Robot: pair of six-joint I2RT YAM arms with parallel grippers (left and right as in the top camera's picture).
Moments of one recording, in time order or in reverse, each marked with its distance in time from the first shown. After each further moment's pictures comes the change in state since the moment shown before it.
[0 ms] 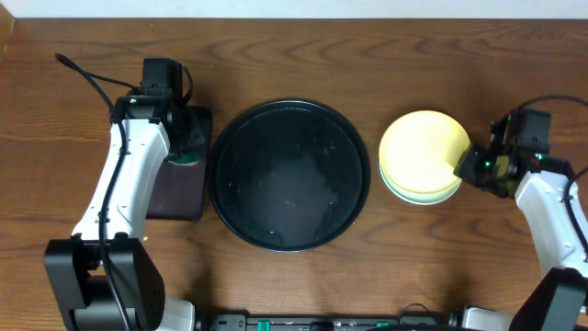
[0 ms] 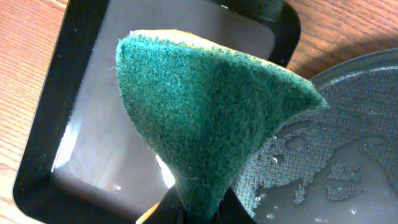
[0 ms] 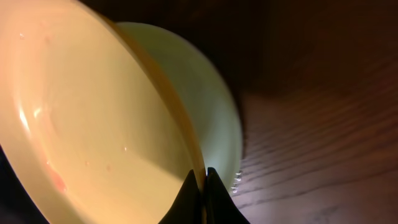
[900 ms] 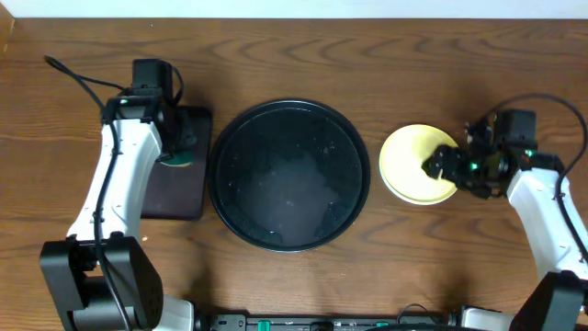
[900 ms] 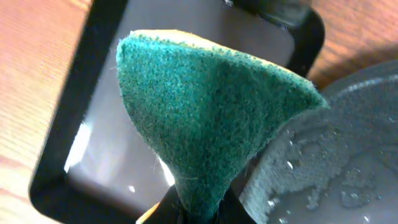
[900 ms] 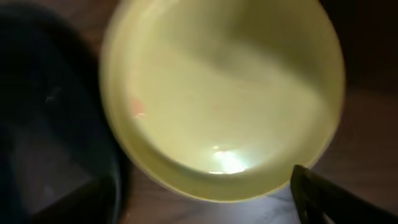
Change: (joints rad) left arm 0.054 0.000 -0.002 0.016 0.000 0.039; right arm 0.100 0.000 0.085 -0.138 -0.145 -0.092
